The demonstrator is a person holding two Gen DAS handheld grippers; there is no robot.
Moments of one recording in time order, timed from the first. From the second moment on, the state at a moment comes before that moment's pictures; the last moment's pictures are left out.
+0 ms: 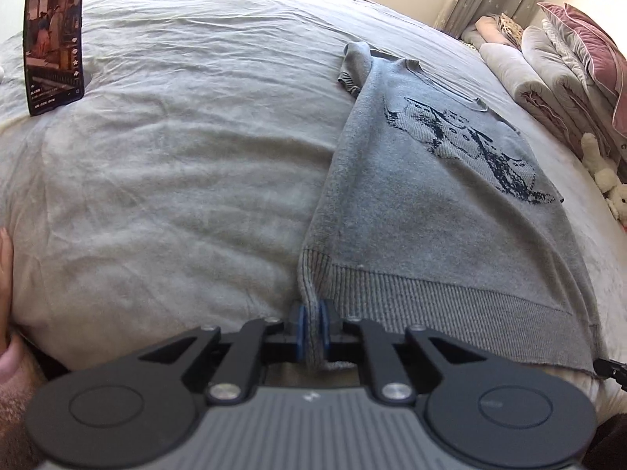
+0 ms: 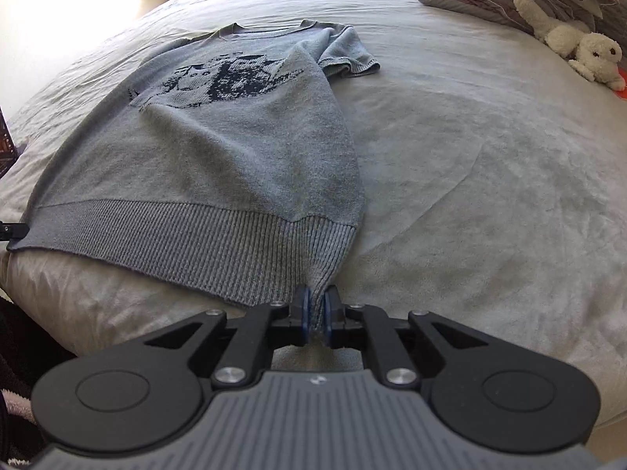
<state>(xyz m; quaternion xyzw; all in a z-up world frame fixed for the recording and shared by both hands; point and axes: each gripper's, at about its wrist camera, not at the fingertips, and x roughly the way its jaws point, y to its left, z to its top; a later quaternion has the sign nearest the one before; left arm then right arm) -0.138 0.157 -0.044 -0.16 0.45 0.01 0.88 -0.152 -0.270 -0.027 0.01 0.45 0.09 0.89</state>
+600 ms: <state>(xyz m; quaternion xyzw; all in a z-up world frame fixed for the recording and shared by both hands) -0.030 0.159 -0.007 -0.17 0.40 0.00 0.90 -0.028 -0.306 0.005 0.12 0.41 0.07 0.90</state>
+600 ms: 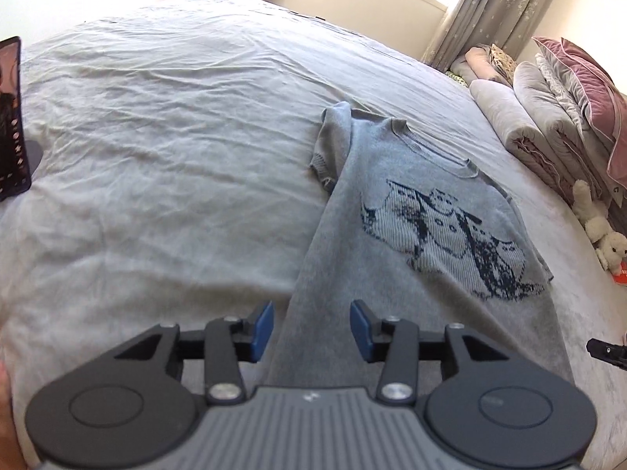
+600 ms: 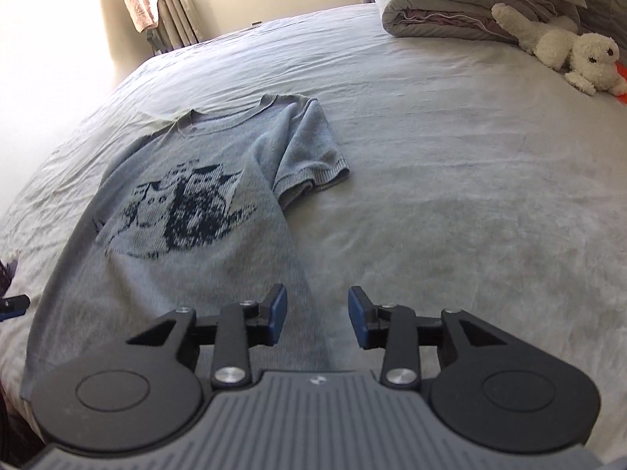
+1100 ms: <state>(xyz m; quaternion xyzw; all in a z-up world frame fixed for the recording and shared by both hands) 0.079 0.184 -0.048 -0.26 0.37 0.02 0.89 0.058 -0.330 -0.036 0.21 0.38 0.04 0.90</state>
